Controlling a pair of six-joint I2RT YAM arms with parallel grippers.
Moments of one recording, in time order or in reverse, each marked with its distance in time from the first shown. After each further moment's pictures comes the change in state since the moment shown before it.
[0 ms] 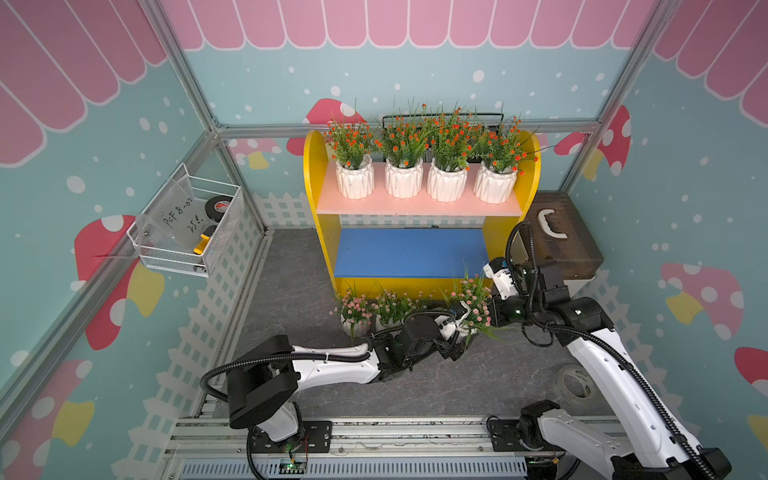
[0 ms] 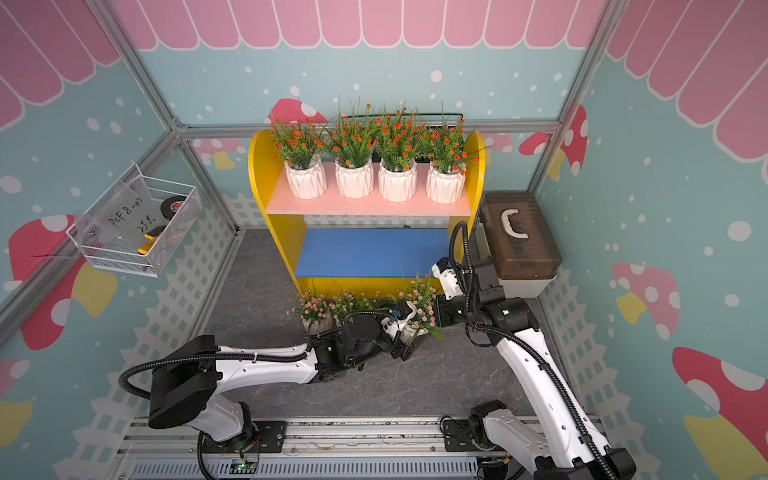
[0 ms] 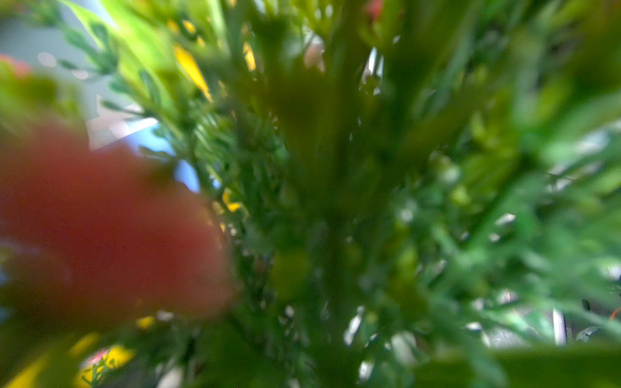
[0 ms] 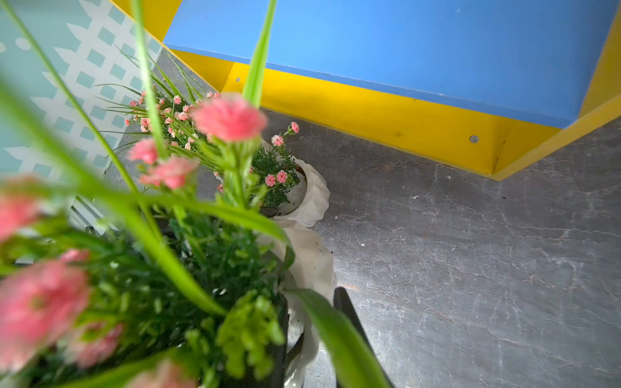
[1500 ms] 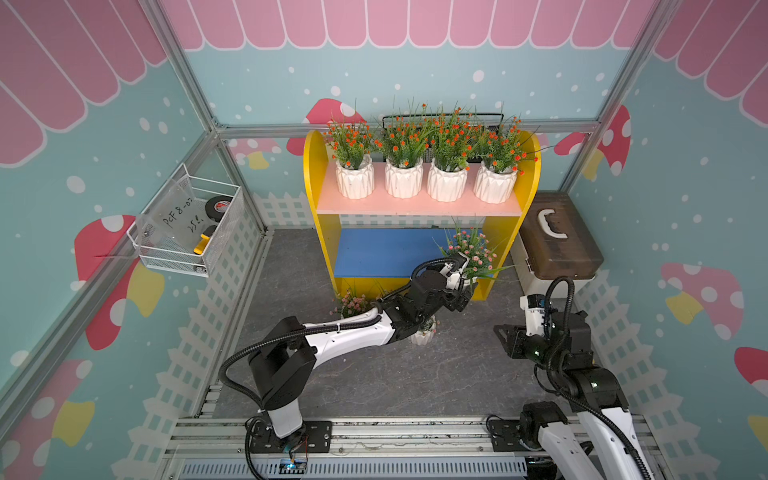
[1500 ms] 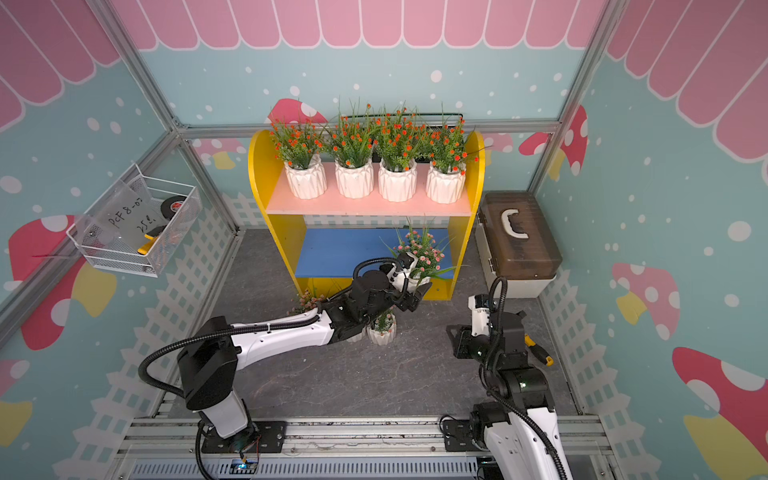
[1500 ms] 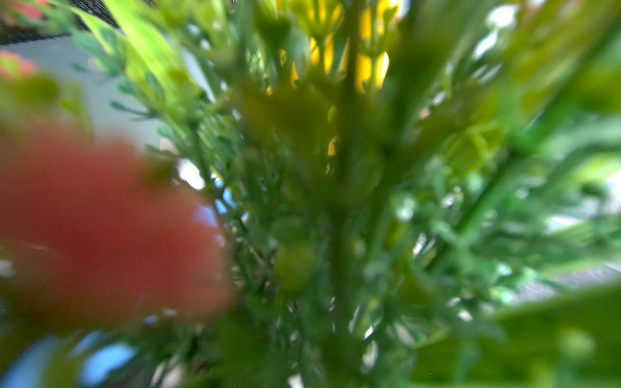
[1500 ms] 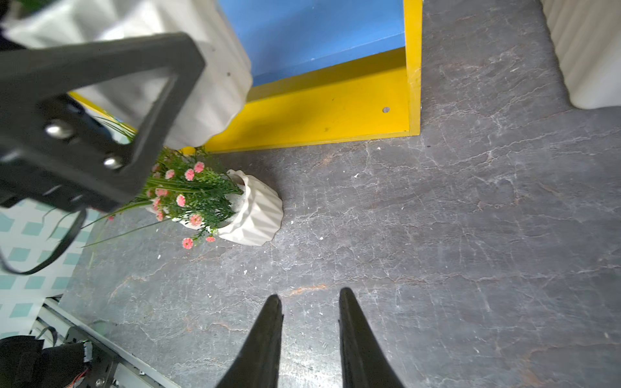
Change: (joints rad) left arm 0.180 0.182 0.381 -0.154 -0.023 -0.003; right arm -0.179 -0.520 -0.463 0.180 0.020 0.192
